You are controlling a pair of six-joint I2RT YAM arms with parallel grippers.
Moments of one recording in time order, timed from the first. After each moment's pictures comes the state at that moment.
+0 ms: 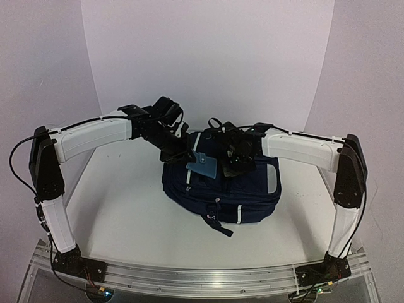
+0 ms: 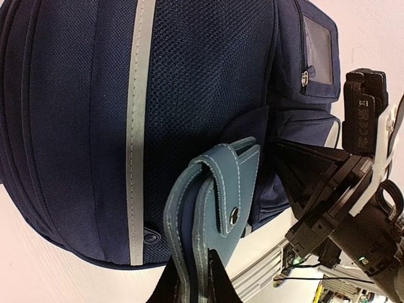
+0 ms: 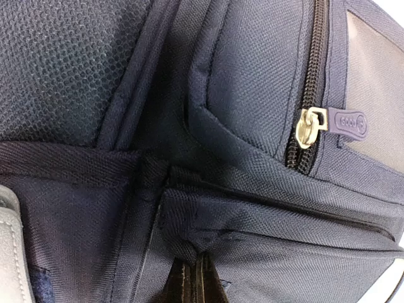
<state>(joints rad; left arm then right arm) -0.78 1.85 1.69 -0.75 0.29 -0.76 0.84 1.95 1.65 -0.91 0.41 0.53</state>
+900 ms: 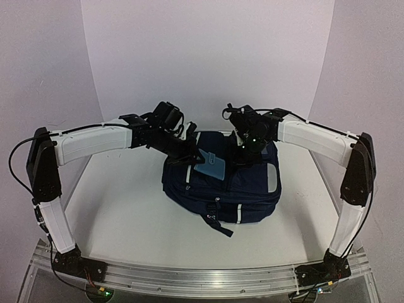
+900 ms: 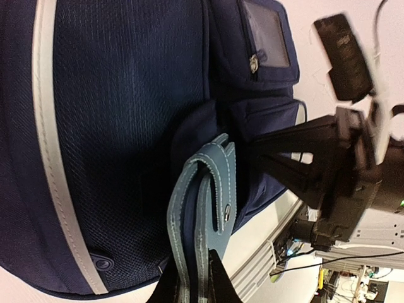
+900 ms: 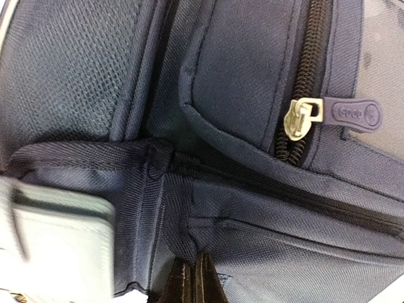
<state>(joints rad) -0.80 1.82 1.58 -0.52 0.37 -0.71 0.73 1.88 1.71 -0.97 0.05 0.53</state>
